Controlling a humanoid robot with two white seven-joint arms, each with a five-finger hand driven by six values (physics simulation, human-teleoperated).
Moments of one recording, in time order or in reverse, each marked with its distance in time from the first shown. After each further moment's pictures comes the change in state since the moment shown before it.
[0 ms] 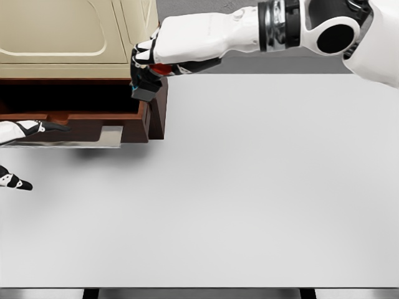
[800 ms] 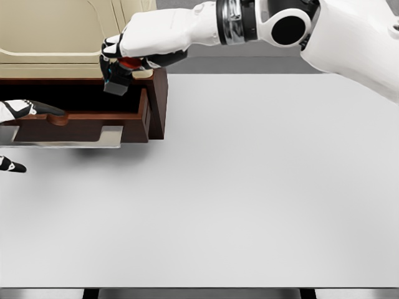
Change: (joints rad) left arm -0.031 0.040 0.068 -0.042 -0.005 0.000 0.000; right arm -0.018 0.179 0.016 0.186 0.002 0.000 0.005
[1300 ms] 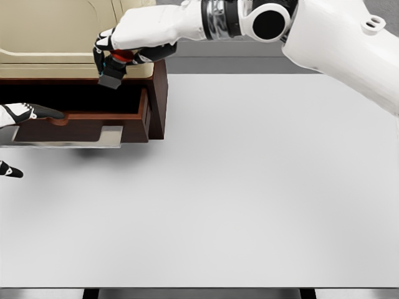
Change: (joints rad) left arm 0.014 0.009 0.009 -0.002 -0.022 0.000 -0.007; right arm 0.005 0.092 -0.007 0.139 -0.017 0.001 0.029
